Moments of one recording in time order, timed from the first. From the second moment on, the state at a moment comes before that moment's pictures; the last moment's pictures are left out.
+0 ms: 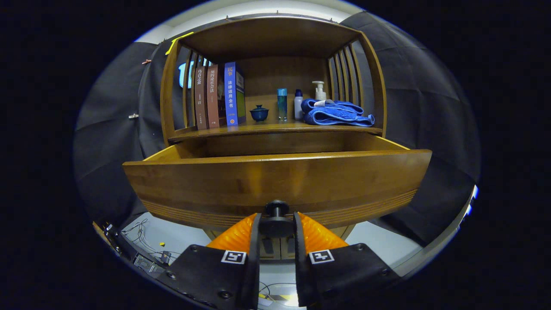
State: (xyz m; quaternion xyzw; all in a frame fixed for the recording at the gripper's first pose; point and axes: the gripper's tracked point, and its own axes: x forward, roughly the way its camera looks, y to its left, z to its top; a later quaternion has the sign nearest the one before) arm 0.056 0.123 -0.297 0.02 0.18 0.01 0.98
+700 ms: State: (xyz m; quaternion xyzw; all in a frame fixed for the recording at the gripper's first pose) arm 0.030 0.121 -0.304 0.02 0.19 0.01 0.98
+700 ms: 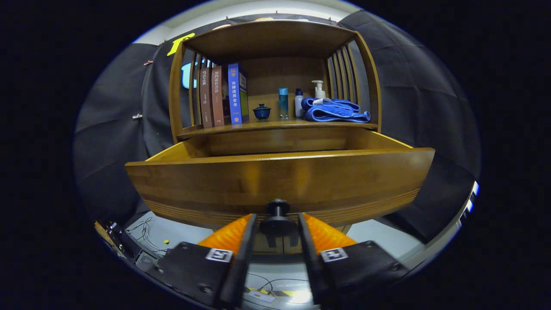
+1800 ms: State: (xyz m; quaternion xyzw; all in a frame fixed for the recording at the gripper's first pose) arm 0.041 0.103 -0.134 0.00 0.16 0.00 0.99
